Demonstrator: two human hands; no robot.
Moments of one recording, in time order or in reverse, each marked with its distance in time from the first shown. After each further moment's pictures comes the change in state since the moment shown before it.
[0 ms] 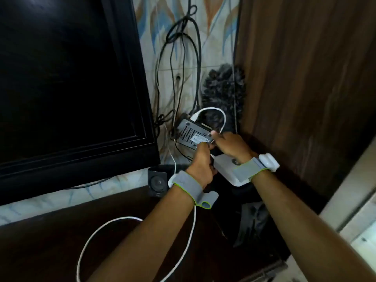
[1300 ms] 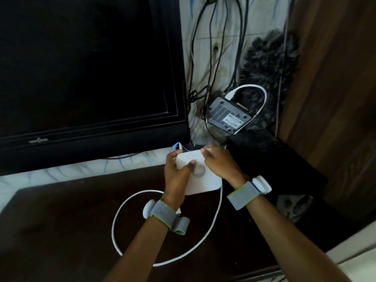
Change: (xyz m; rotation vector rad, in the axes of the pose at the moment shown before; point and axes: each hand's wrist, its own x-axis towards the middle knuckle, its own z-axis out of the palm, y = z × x) left_hand 0.025 -0.066 -0.159 0.050 0.329 0.532; right_hand -0.051 -0.037 0.122 0.159 -0.206 -0.161
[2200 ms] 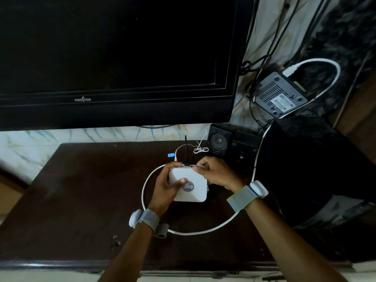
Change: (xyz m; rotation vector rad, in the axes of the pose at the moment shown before) left_hand 0.002 -0.100 -0.159 0.157 -0.122 0.178; right_hand -0.023 -0.011 0.122 0.133 -0.456 -0.007
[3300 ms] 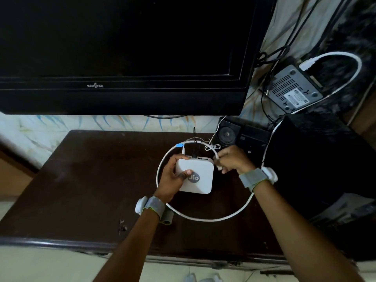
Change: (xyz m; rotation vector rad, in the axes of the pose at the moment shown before) left_hand 0.004 -0.014 -0.006 0.023 -0.008 0.037; right_hand 0.027 0.021 -0.016 0.010 0.064 0.255
